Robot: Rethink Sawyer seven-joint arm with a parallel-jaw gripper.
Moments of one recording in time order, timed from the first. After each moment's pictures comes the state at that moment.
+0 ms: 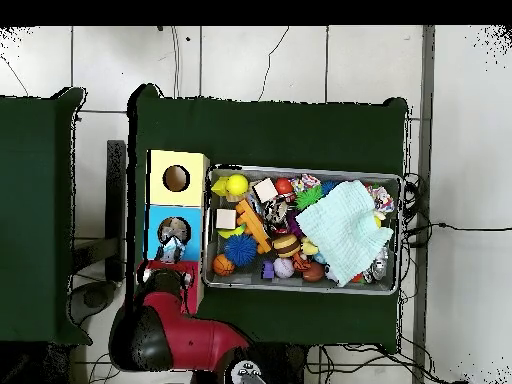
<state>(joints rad) -0.05 -0.81 0.21 2.33 0.26 -0.45 1.71</state>
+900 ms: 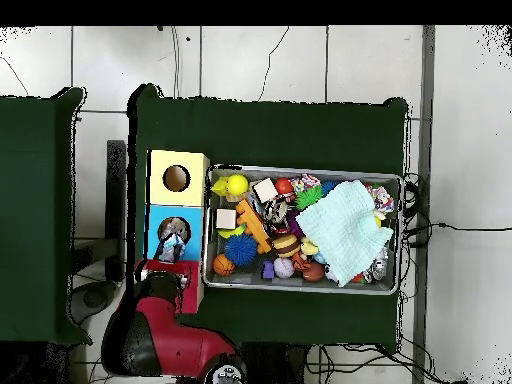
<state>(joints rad) 0.05 -0.76 0.15 2.33 0.33 -0.63 1.72</state>
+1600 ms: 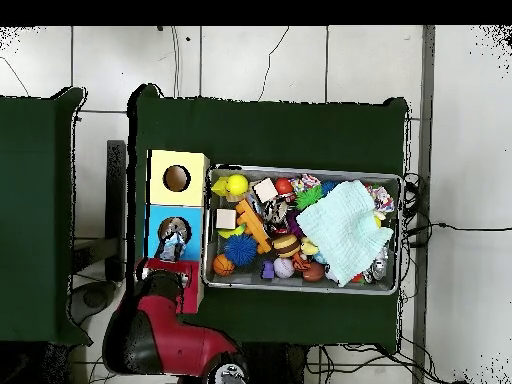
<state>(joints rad) 0.04 -0.77 0.16 2.33 0.34 -0.61 1.72</state>
